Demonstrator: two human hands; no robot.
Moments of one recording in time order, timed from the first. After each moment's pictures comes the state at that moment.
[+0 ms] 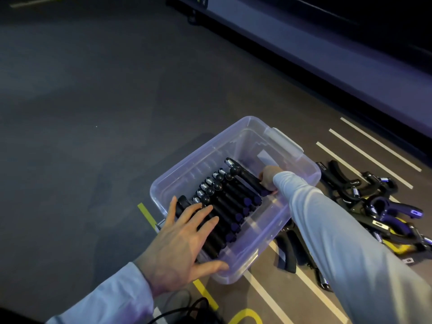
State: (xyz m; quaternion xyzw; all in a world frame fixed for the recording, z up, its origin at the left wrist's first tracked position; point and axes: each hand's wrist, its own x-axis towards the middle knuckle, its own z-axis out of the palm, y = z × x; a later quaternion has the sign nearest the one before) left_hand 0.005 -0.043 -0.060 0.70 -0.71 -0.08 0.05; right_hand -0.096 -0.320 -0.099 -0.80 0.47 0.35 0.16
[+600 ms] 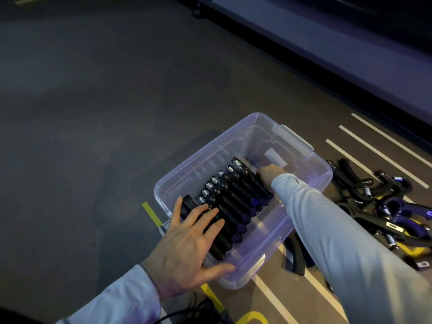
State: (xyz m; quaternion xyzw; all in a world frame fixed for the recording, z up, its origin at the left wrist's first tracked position) left_hand 0.005 -0.046 -0.063 0.70 -0.71 -0.07 0.04; right_hand -0.089 -0.321 -0.126 -0.84 0.44 0.30 0.13
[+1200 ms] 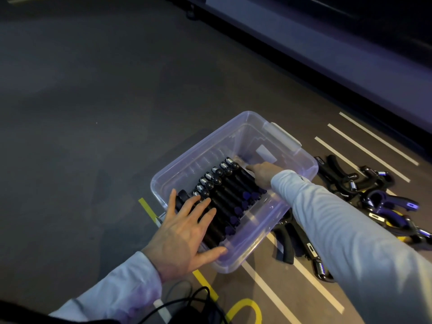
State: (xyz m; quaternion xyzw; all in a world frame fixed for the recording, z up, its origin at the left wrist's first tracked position) left_hand 0.001 -0.047 -0.060 0.72 -0.69 -0.07 0.00; right_hand -0.099 -0.301 -0.088 -0.87 0.38 0.29 0.14
